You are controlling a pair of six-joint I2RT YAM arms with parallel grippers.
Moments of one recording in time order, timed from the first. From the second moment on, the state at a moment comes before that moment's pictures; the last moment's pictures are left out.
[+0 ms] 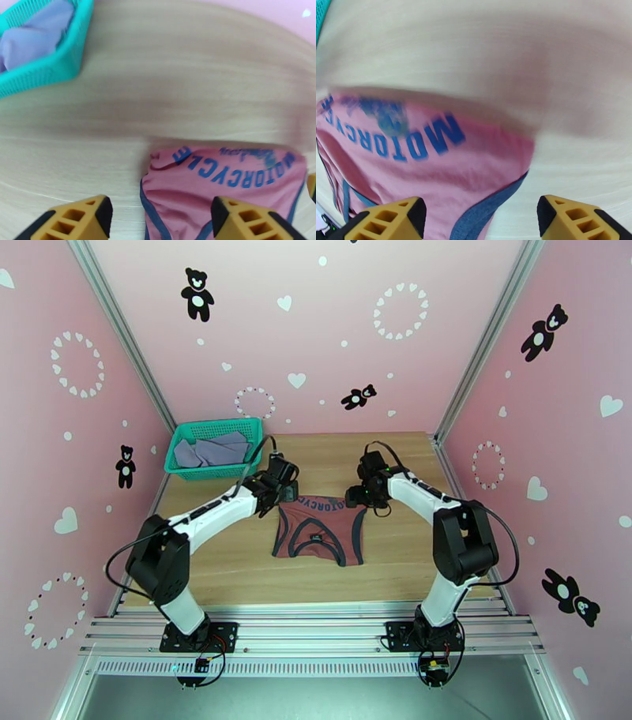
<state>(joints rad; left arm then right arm) -0.60 1.78 1.28 -0.51 -0.30 -0.56 0.33 1.79 1.18 -0.68 -0.12 0.31</state>
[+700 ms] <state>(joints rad) -0.55 2.06 1.40 -0.47 -0.16 -0.65 0.34 1.68 0.84 -0.30 -0.26 0.59</state>
